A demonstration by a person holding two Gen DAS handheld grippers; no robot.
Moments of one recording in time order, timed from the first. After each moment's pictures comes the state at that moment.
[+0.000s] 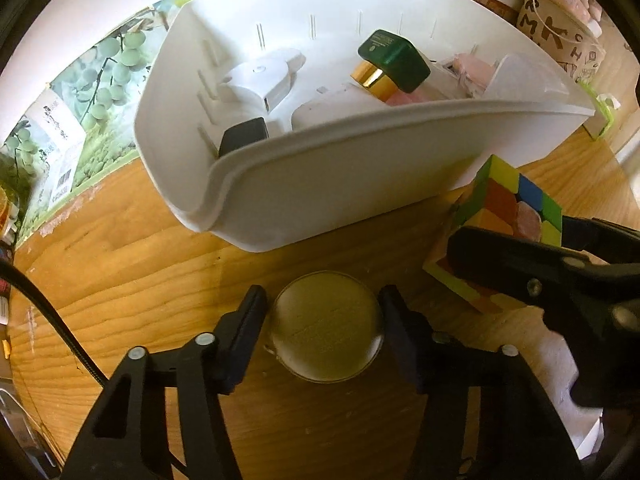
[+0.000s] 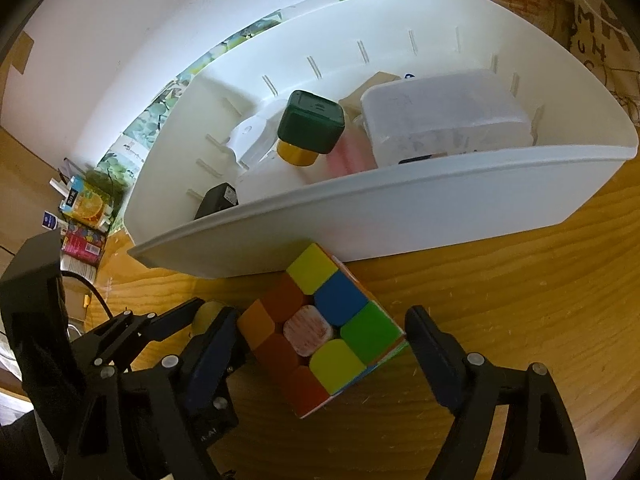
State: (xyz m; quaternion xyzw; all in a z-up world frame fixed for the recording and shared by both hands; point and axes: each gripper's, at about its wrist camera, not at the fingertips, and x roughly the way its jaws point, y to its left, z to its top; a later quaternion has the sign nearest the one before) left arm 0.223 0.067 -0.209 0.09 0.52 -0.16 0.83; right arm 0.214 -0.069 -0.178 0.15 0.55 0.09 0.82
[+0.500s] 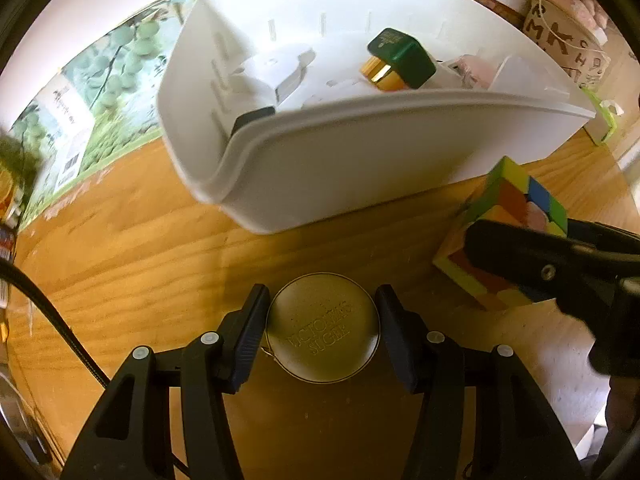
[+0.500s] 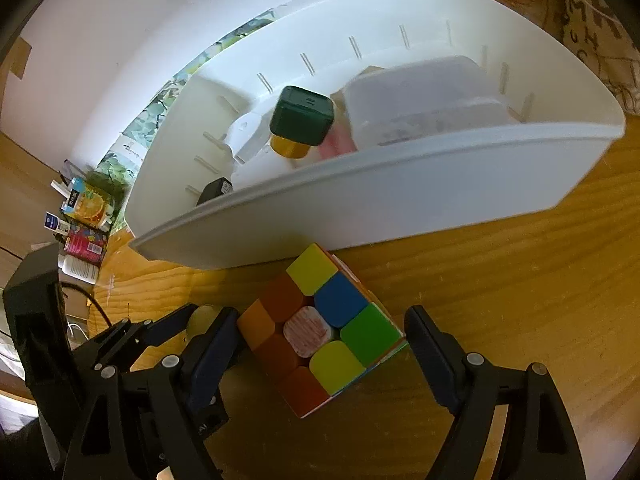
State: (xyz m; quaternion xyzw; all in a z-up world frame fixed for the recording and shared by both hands) left arm 0.211 0.073 -0.210 0.07 0.53 -0.15 0.83; right arm 0.205 -0.082 -0.177 0.17 0.55 0.08 0.81
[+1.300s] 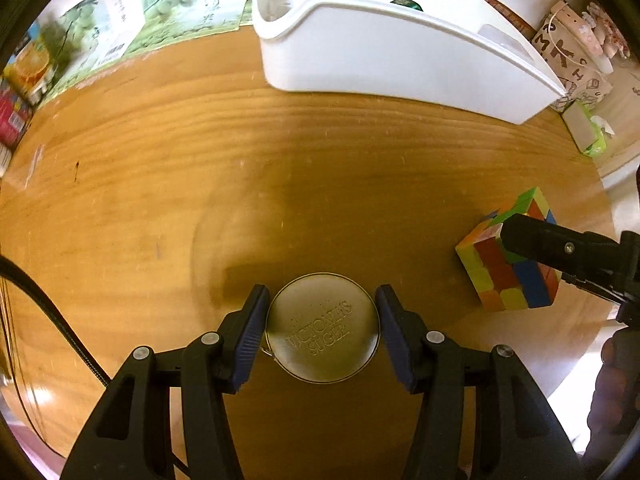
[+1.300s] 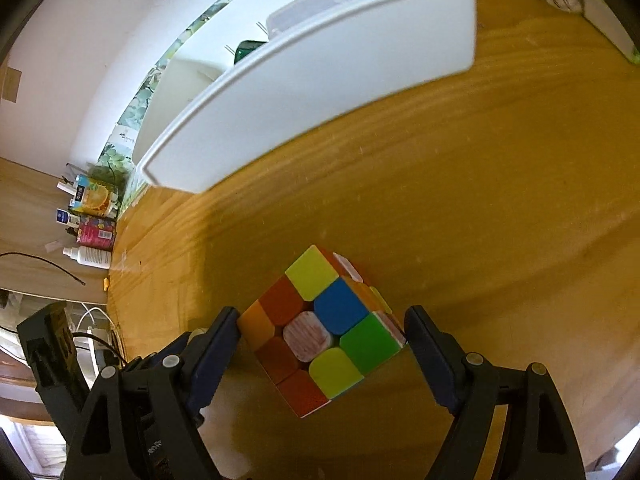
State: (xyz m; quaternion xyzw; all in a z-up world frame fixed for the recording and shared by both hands) left arm 0.114 0.113 -0.219 -0.02 0.57 -0.12 0.81; right arm 0.126 -0.106 -0.178 0.23 0.60 0.06 0.76
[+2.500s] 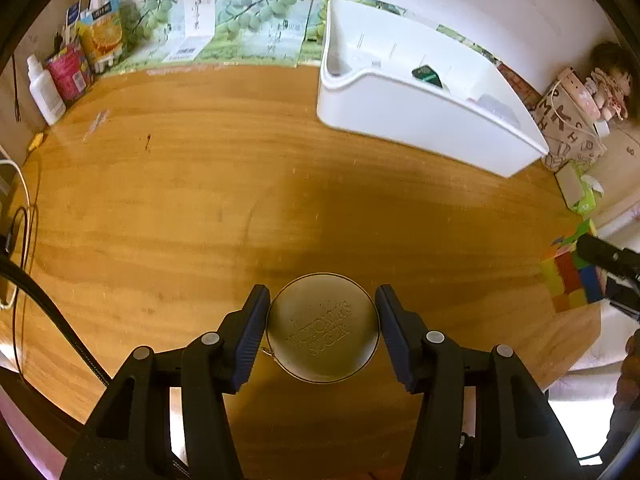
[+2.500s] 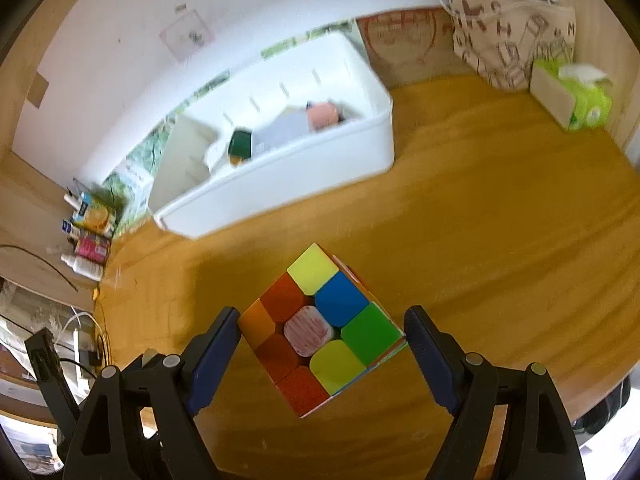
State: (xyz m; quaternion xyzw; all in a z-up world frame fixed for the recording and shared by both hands) left arm 0.069 0.134 -0.175 -0.10 0.52 -0.07 0.85; right arm 0.110 -0.169 -0.097 0.17 0.54 0.03 0.83
